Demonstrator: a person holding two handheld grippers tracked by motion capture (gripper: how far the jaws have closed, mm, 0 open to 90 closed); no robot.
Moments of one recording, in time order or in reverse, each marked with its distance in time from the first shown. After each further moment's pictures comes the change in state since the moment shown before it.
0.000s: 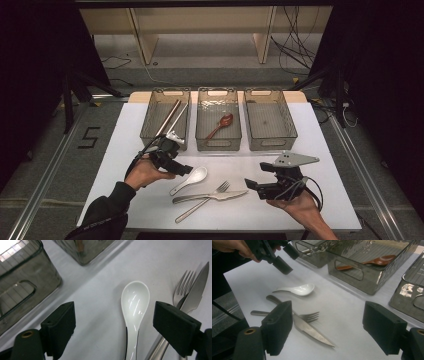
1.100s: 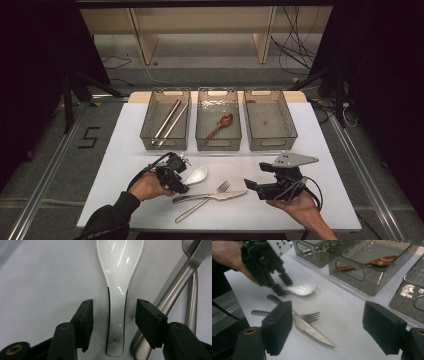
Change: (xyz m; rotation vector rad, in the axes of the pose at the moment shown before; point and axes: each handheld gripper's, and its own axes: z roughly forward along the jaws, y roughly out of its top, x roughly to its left) left arm -0.024 -0.023 0.033 0.263 -0.022 0.089; right arm 0.002 0.001 0.000 0.004 0.004 -0.007
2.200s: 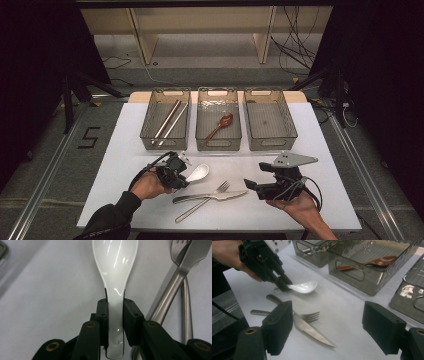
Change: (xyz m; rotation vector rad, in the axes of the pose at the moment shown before) left arm 0.000 -0.001 -0.007 -0.084 -0.005 0.066; right arm 0.001 0.000 0.001 0.001 -0.005 -0.005
